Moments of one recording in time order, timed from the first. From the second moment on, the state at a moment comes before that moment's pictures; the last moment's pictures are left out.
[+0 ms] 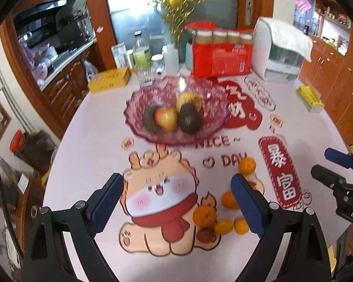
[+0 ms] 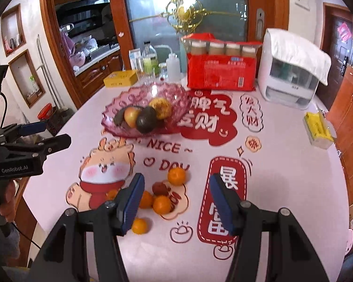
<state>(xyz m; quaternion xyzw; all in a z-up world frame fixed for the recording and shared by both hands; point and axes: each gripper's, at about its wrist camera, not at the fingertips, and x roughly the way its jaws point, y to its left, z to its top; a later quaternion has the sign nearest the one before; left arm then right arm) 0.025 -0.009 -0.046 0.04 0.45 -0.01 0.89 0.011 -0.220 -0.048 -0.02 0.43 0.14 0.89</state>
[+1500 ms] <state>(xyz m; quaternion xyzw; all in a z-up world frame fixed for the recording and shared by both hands) 0.057 -0.025 -0.217 -0.06 0.59 -0.08 0.80 0.065 -0.170 -0.198 -0.05 0.56 0.23 0.80</state>
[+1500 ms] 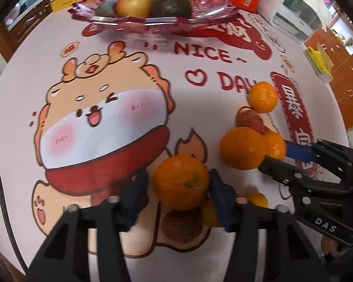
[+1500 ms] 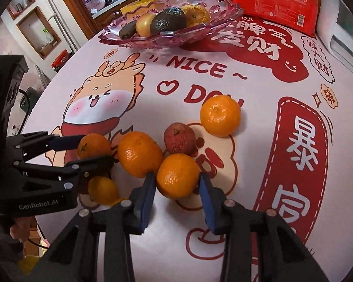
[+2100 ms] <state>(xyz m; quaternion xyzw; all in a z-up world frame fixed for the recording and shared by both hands) 0.046 -0.013 -0.199 -0.06 0.58 -0.06 0.81 0.056 -0.172 -0.180 -0.05 0.54 0.23 0.81</state>
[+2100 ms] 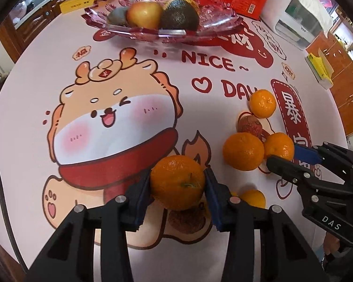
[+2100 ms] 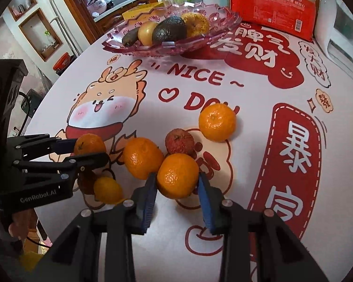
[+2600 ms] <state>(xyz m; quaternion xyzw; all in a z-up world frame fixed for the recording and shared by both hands) 0.014 -0.002 -0.133 -0.04 0.53 -0.05 0.85 0.015 -0.166 -0.117 -0.07 0.47 0.25 0.84</state>
